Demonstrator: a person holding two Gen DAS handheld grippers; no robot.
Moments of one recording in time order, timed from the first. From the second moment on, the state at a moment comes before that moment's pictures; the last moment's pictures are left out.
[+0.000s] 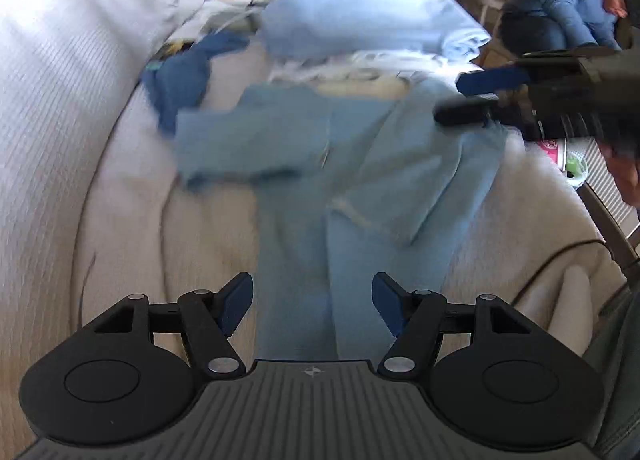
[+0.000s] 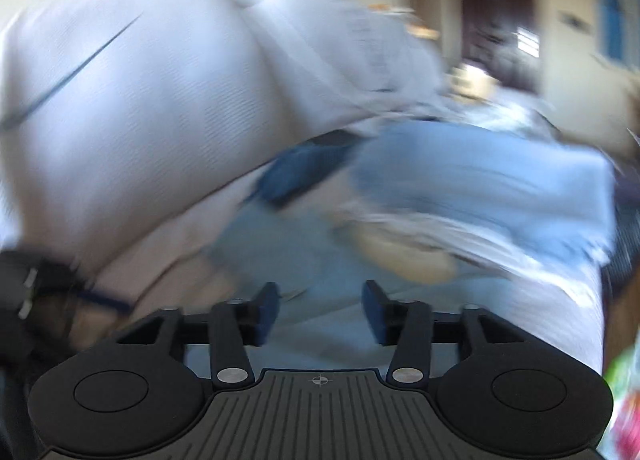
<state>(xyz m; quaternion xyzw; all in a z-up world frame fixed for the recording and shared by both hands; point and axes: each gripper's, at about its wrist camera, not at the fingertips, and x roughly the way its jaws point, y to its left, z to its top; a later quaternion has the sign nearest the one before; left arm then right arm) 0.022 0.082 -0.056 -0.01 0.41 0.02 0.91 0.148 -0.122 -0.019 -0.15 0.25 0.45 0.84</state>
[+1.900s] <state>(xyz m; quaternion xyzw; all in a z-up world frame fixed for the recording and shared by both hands) 0.111 0.086 -0.029 0.02 0.37 -0.03 0.93 0.108 -0.174 0.023 -0.25 0.32 0.39 0.83</state>
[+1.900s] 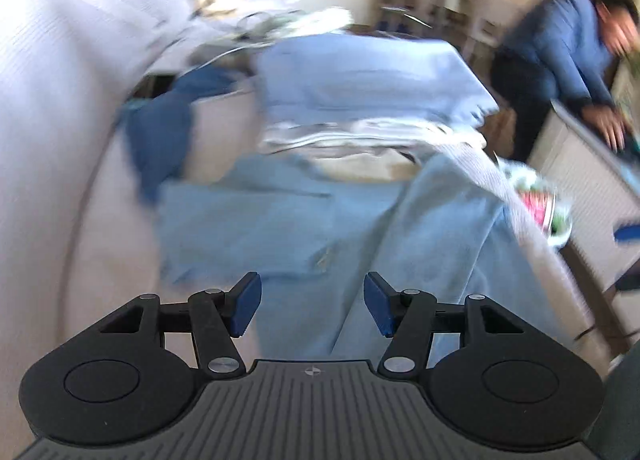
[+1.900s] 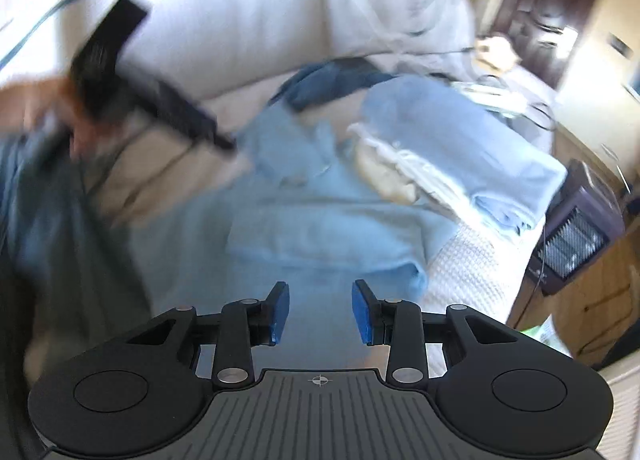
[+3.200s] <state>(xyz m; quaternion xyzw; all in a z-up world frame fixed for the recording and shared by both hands) 0.108 -0.022 0.016 0.00 0.35 -0.25 0.90 0.196 -0.225 -0.053 -0.01 0.42 0.15 0.90</state>
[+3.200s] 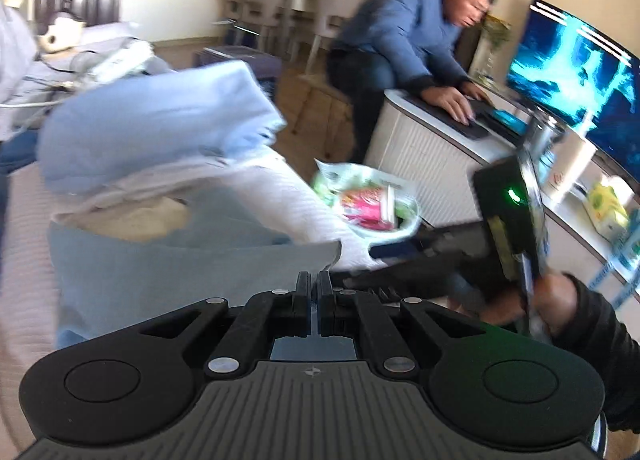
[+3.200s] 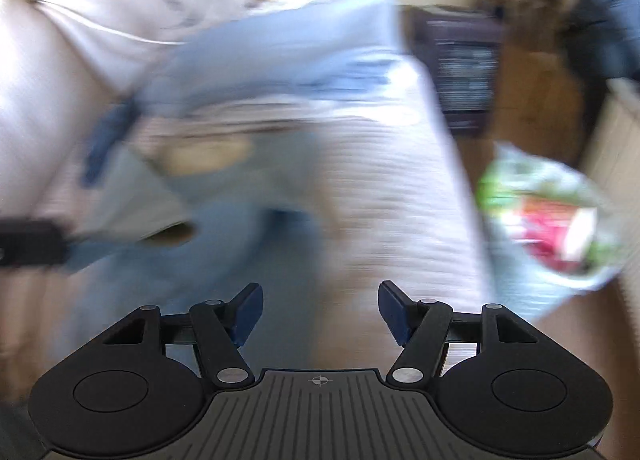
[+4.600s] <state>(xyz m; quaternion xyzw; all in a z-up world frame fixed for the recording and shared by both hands) 0.266 0.124 -0.049 -0.15 0.41 -0.03 0.90 0.369 -0.160 -0.077 -0.04 0.43 0.36 0.83</state>
